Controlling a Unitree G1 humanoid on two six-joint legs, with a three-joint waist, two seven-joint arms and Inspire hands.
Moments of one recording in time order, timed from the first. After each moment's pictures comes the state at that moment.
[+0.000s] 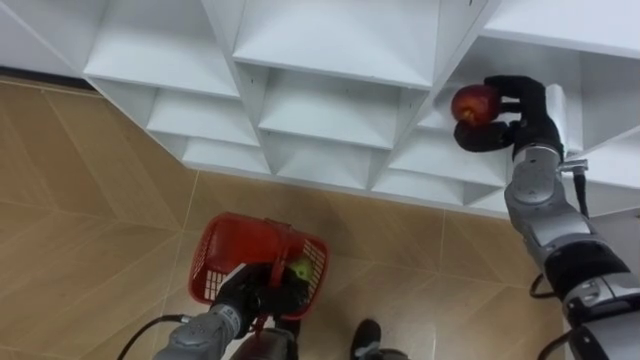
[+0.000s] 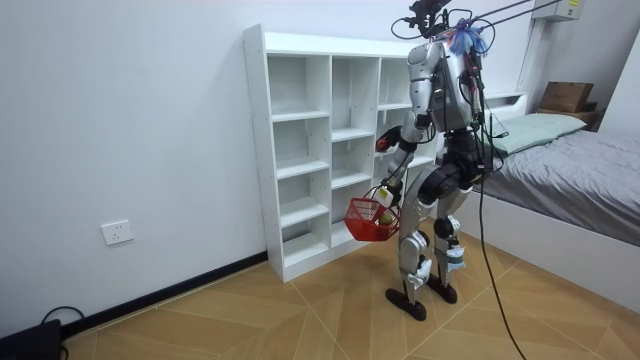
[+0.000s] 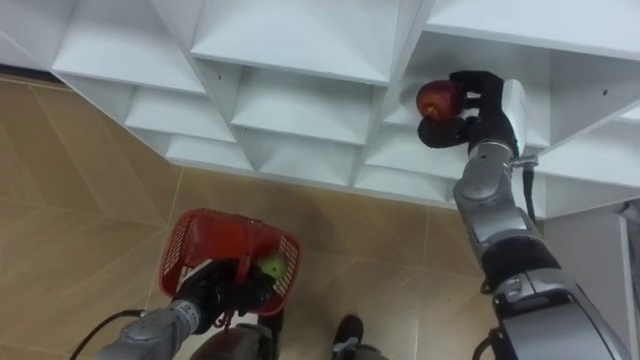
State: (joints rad) left arm -0.21 0.18 -0.41 1.02 -0.40 -0.09 -0.14; right arm -0.62 -0.37 0.23 0.94 0.03 -0.09 -0.41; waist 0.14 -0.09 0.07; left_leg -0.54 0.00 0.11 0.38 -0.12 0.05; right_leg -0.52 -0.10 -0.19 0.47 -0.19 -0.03
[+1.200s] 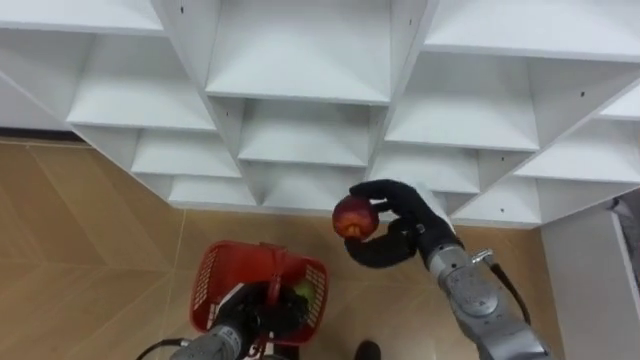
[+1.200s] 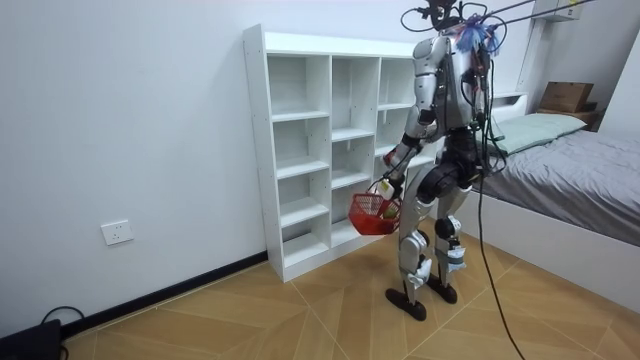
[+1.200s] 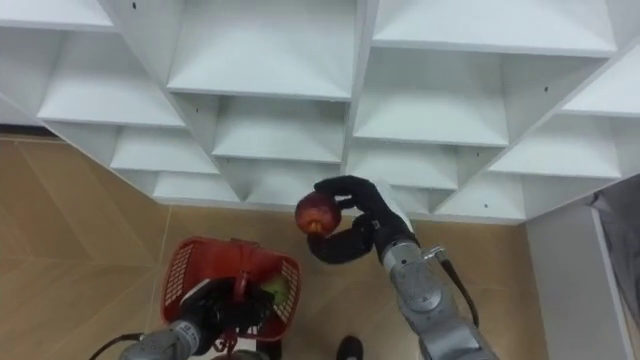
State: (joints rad) left arm -0.11 0.16 -0.37 0.96 -0.40 -0.09 -0.12; right arm -0.11 -0.25 0.37 0.53 -0.04 -0.11 -0.02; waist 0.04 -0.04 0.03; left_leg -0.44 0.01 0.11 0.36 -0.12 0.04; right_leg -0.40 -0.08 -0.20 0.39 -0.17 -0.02
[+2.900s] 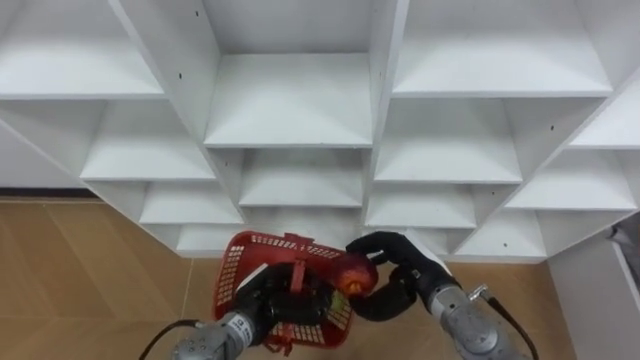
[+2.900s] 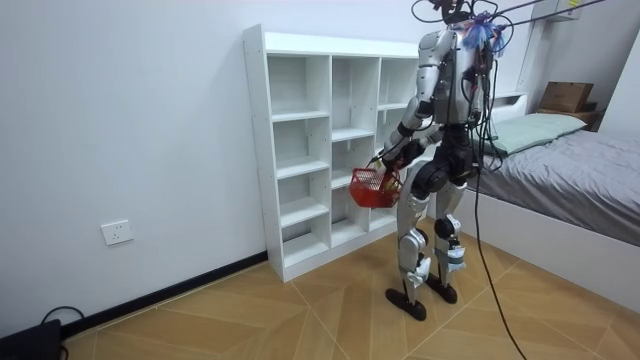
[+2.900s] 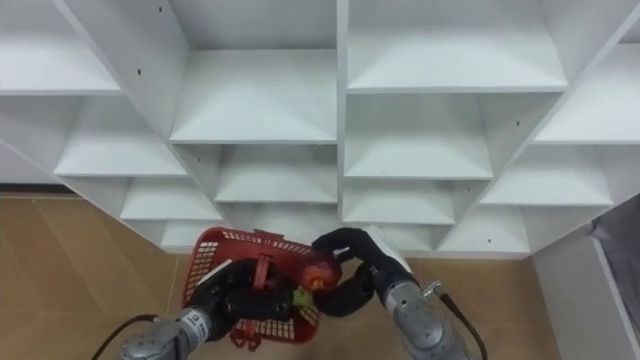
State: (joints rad) left arm -0.07 0.19 -0.43 0.73 -0.40 -0.12 -0.28; right arm -0.09 -0.26 0.41 0.70 -0.16 -0.17 0.00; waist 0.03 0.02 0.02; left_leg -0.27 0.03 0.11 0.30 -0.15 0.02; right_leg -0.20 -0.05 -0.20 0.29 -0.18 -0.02
